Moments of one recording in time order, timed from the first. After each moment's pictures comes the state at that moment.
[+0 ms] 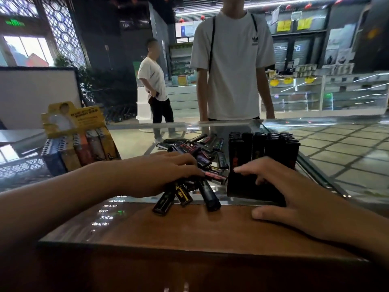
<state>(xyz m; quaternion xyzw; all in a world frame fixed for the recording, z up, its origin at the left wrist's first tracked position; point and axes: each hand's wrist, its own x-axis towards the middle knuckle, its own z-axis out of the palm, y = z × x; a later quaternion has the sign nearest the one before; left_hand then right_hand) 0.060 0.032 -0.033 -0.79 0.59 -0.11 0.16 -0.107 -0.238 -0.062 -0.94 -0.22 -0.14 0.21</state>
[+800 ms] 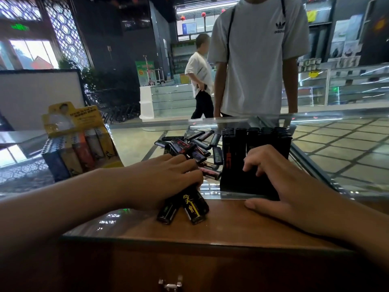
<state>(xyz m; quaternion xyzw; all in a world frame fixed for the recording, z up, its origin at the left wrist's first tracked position) 0.025 0.016 -0.041 -0.75 0.60 -0.17 0.21 -0.110 -0.245 -0.067 -0.93 -0.23 -0.22 0.17</state>
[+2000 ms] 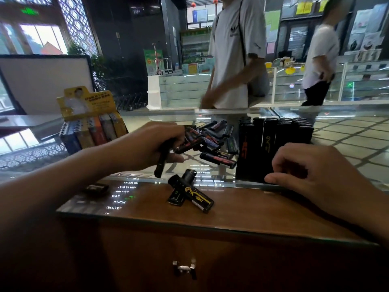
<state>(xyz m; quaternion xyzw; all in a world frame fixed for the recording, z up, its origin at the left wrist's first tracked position) 0.039 0.055 -0.017 -0.85 0.50 -0.14 -0.11 -0.102 -0.246 -0.065 -0.92 -0.19 -0.30 0.17</state>
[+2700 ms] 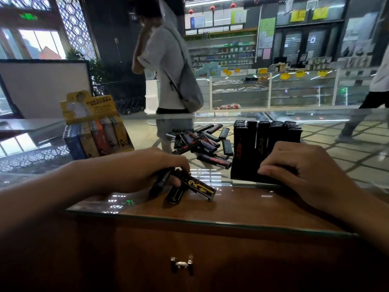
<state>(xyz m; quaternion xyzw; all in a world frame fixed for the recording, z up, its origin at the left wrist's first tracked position) 0.018 0.072 -0.035 -0.87 0.49 -0.01 -0.08 -0.107 -0.239 -0.062 -0.90 -0.22 -0.31 0.21</state>
